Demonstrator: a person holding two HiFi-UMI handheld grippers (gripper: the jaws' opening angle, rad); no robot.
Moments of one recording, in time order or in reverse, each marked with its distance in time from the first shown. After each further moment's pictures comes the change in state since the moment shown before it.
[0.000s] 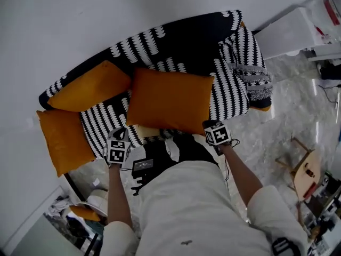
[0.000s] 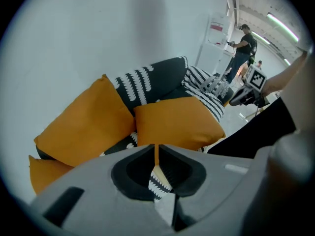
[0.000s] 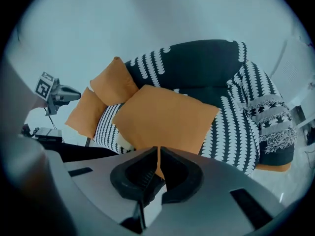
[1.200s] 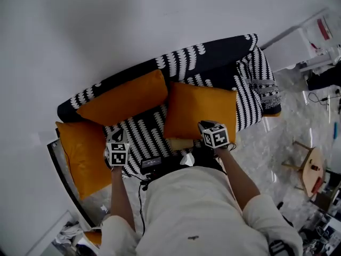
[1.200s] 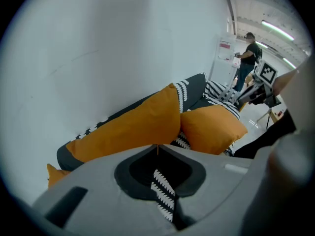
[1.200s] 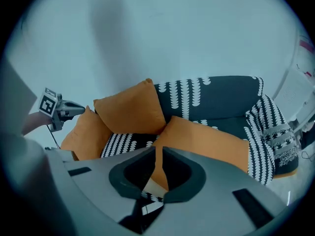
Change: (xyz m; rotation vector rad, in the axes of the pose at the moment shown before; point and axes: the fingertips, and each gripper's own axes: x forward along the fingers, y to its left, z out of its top) left arm -0.040 0.252 -0.028 -0.002 -0.204 0.081; right arm 0.038 0.203 0.177 0.019 -0.231 -0.105
